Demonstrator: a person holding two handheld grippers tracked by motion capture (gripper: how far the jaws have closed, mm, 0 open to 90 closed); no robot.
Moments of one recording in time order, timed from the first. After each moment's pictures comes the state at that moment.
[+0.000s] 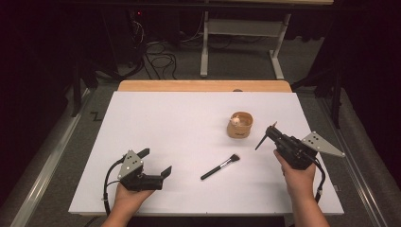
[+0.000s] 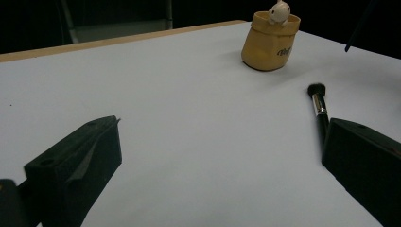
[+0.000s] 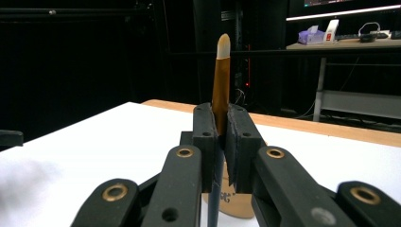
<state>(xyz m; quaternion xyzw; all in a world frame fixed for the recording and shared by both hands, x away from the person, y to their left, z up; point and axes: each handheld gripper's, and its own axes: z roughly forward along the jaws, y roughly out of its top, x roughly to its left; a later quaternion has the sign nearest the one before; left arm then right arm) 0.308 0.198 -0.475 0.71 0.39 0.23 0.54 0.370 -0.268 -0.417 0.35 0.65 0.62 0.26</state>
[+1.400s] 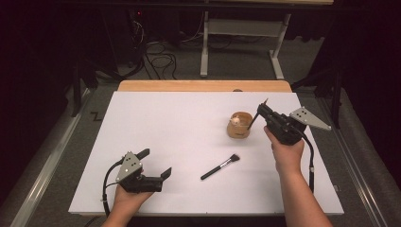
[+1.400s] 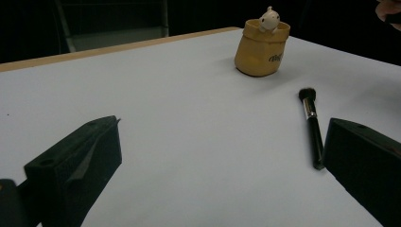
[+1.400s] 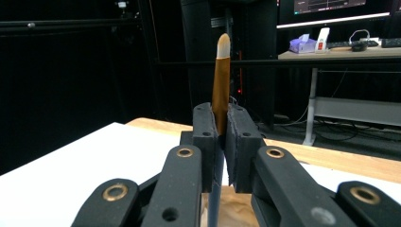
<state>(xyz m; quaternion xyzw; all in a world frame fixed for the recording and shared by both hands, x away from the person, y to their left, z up) 0.302 0.199 -0.471 0.71 0.38 0.23 0.55 0.422 -0.238 -0.387 0.37 0.64 0.62 0.27</state>
